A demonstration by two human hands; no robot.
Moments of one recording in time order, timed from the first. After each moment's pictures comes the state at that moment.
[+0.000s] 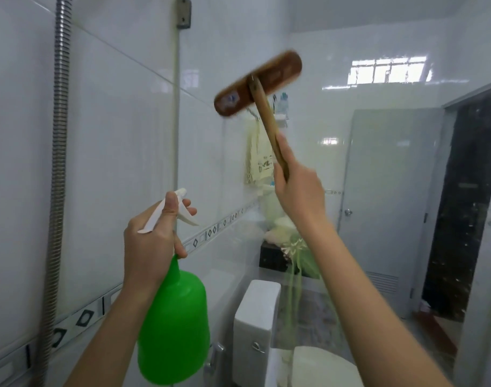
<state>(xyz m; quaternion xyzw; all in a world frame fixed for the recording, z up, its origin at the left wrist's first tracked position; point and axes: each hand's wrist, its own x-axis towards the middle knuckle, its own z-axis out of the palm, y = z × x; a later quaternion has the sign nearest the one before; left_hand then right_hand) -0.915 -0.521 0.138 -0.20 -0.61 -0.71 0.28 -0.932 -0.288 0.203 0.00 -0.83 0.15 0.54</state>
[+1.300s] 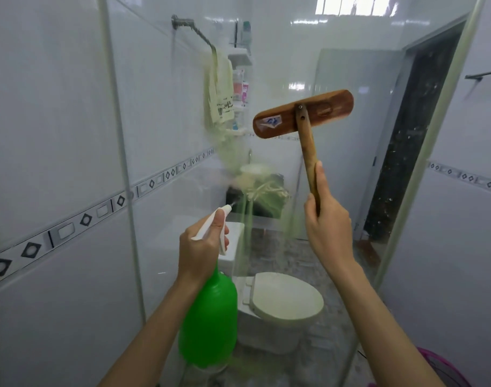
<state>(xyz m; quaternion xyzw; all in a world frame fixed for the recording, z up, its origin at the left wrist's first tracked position) -0.871 -0.409 0.018 -0.24 -0.66 -0.70 0.12 -0.794 -0.214 0.054 -0.13 -0.83 0.18 0.51</state>
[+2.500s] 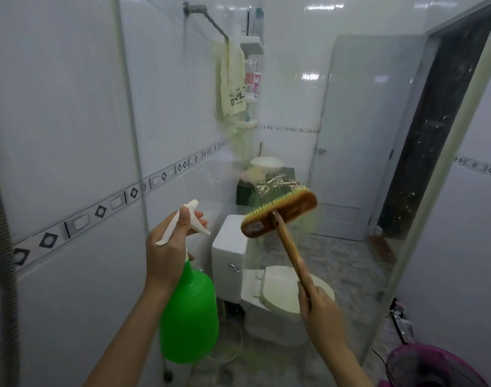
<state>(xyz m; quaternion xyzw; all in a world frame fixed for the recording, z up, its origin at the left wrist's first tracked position) -0.892 -0.463 0.003 -0.18 -0.64 -0.73 0.15 -0.778 -0.212 -0.132 -0.15 -0.92 0.14 0.35</state>
